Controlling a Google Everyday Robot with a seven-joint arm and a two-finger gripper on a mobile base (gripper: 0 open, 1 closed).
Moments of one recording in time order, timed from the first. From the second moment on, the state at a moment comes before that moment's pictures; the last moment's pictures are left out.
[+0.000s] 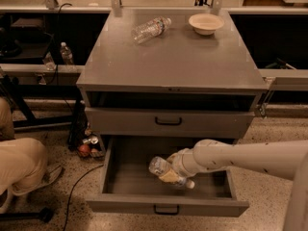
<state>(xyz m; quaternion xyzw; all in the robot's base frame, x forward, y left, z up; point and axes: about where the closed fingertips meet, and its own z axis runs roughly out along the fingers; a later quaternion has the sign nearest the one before) 0.537 -0.057 0.477 -0.54 0.79 0.13 0.28</state>
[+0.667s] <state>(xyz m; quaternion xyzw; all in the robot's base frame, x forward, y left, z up) 0.555 -0.059 0.408 -0.48 0.83 0.11 0.26</state>
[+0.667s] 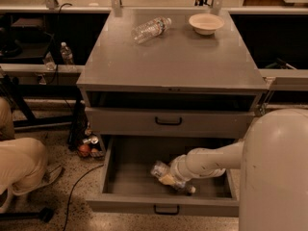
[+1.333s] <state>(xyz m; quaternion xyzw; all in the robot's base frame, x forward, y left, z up) 0.553 -0.057 0.408 -0.48 0.83 0.11 0.26</state>
